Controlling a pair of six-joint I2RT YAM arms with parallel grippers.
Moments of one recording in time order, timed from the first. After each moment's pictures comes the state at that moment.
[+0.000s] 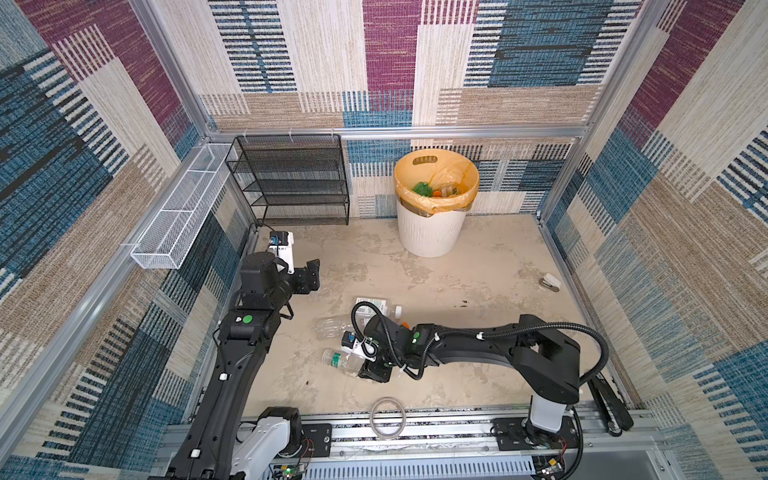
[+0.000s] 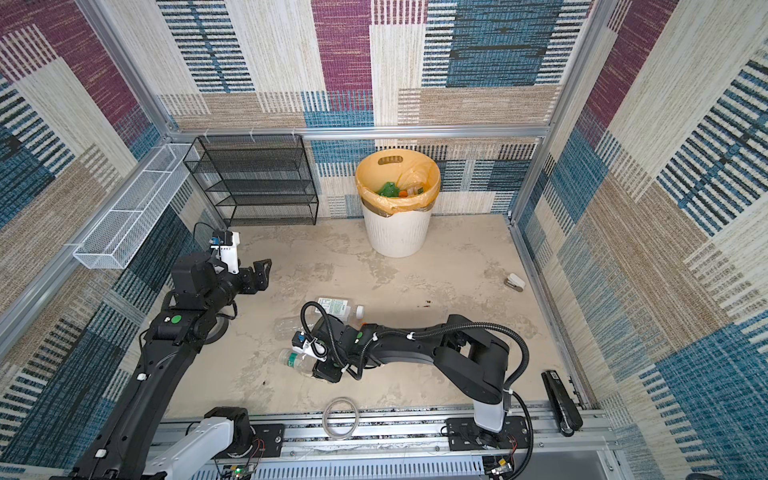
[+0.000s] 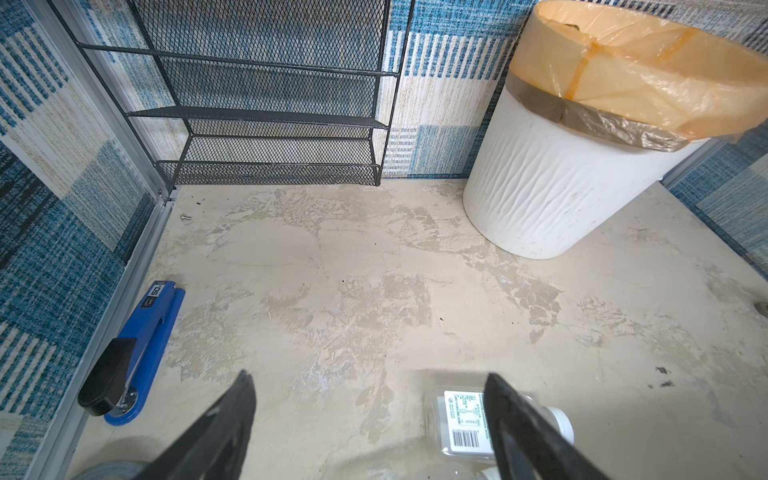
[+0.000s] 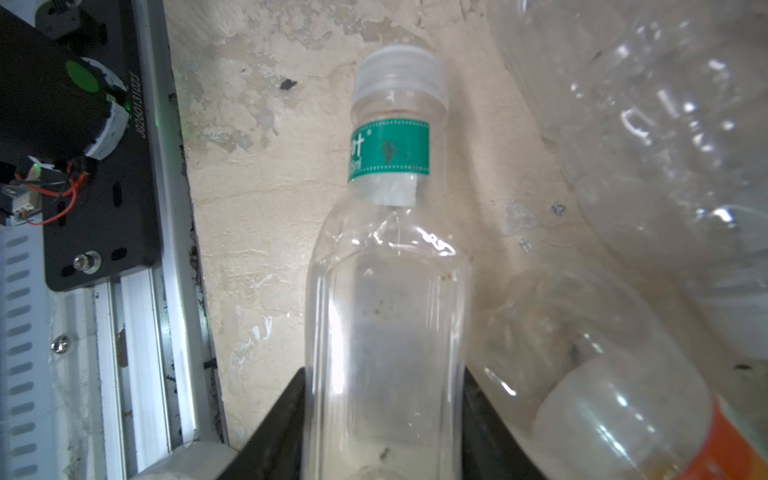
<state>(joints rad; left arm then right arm) -0.06 0.97 0.98 -0.41 0.09 -0.07 1.15 1.82 1.14 -0.26 -0.21 -0.07</state>
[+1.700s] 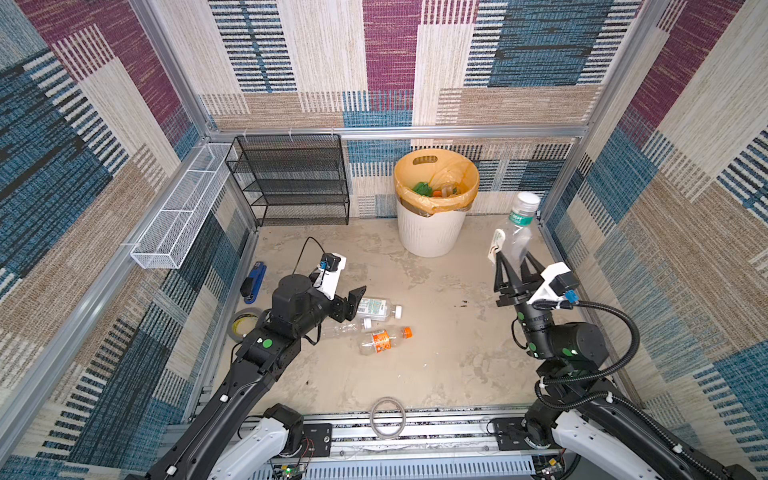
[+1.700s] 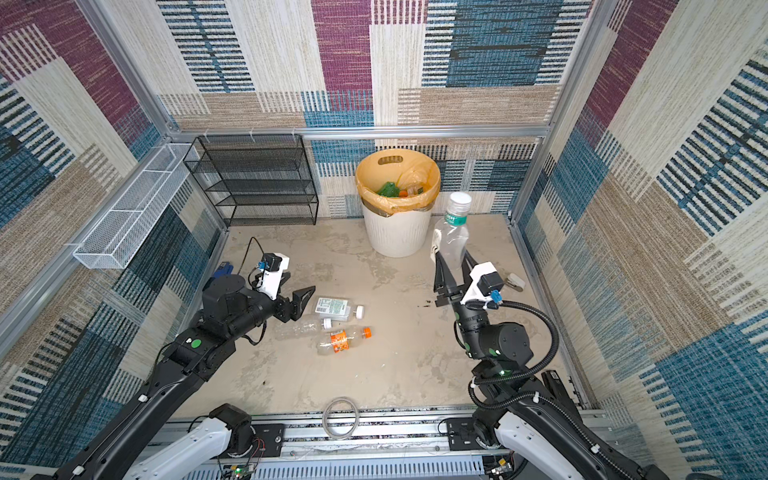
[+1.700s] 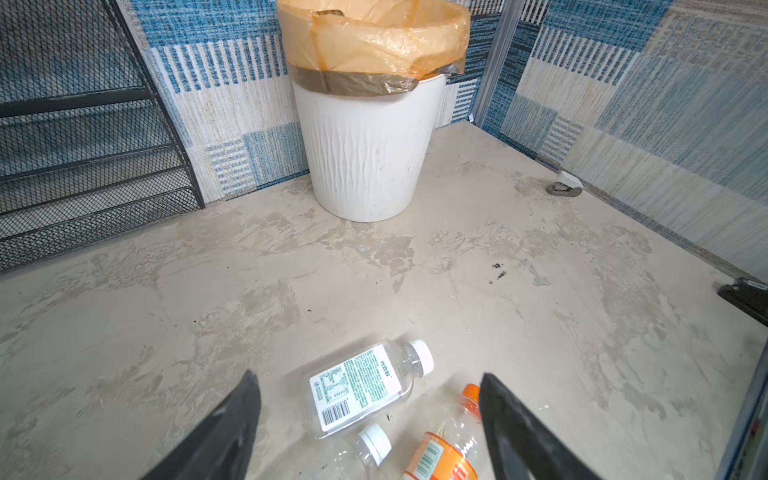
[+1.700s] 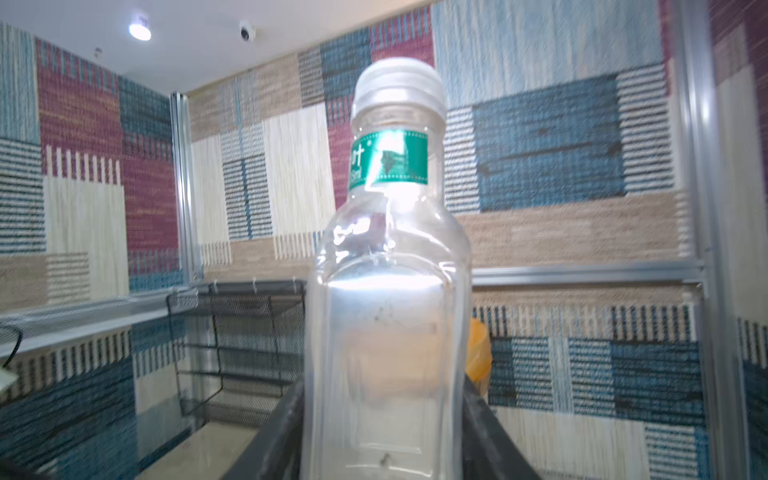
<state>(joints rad) -0.45 0.85 0.82 -0.31 0.13 0.00 0.64 0.64 0.54 0.67 0.33 -0.11</state>
